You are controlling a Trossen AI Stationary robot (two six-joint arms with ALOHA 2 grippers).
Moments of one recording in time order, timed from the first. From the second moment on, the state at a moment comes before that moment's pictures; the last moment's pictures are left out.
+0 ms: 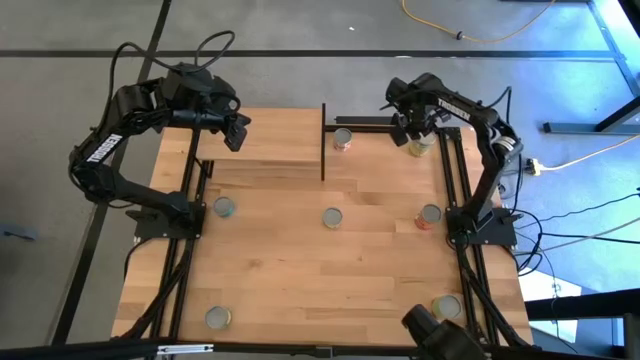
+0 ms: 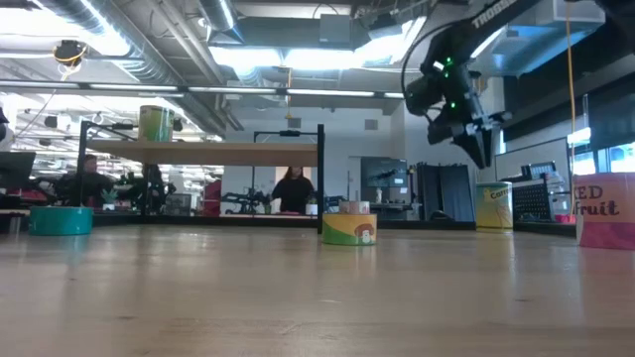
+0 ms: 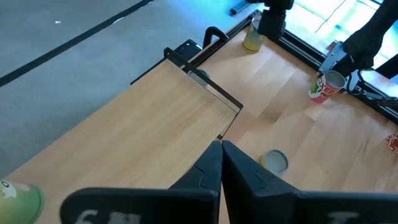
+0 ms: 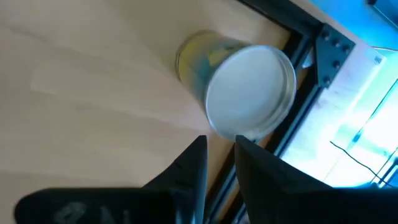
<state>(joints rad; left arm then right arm) 0.45 1.23 1.83 -1.26 -0.09 -0.30 -0.89 1.83 1.54 -1.43 0.27 0.31</state>
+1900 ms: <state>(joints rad) 0.45 1.23 1.83 -1.26 -0.09 -0.30 -0.78 1.80 1.54 -1.40 0.26 0.09</state>
